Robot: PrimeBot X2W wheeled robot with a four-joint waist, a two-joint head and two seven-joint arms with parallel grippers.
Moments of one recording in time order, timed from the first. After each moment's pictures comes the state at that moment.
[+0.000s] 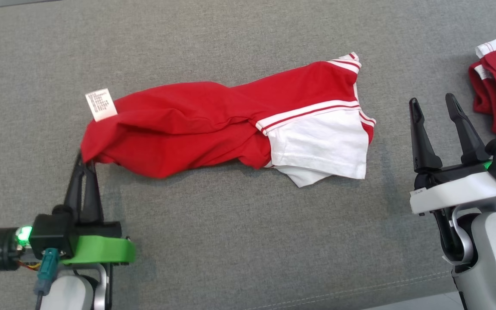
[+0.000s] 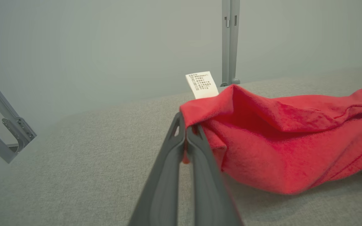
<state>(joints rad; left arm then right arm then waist) -0.18 0.35 -0.28 -0.02 -0.27 0.26 -0.25 -0.27 -0.19 0.05 0.04 0.31 0.13 -0.19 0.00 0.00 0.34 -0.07</state>
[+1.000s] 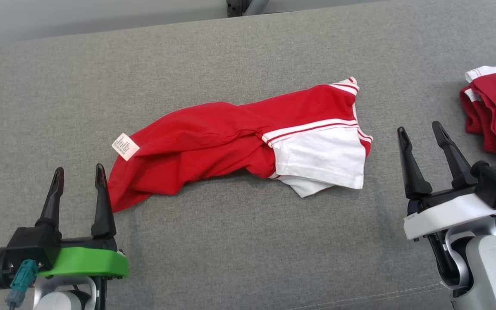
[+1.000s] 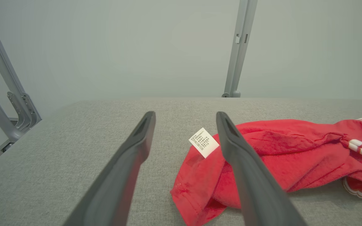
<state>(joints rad) -0.07 0.25 -0.16 -0.02 -0.34 0.12 -0.20 -0.18 -0.19 0.07 0.00 0.29 0.13 -0.14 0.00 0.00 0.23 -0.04</state>
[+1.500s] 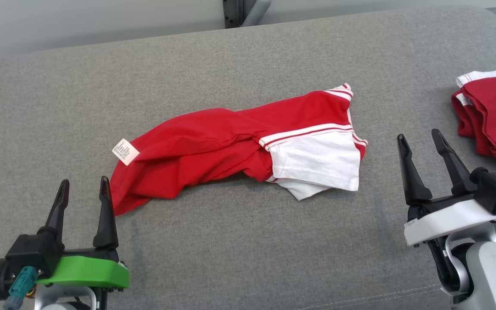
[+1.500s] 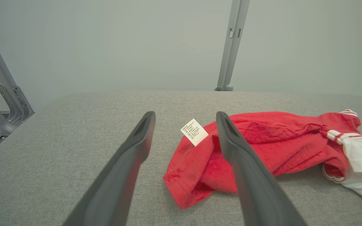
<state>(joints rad) -0.01 0.26 -0.16 -0.08 -0.37 0.13 -0.14 -0.15 -0.18 0.06 -0.01 0.29 0.13 -0.12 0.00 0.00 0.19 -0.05</state>
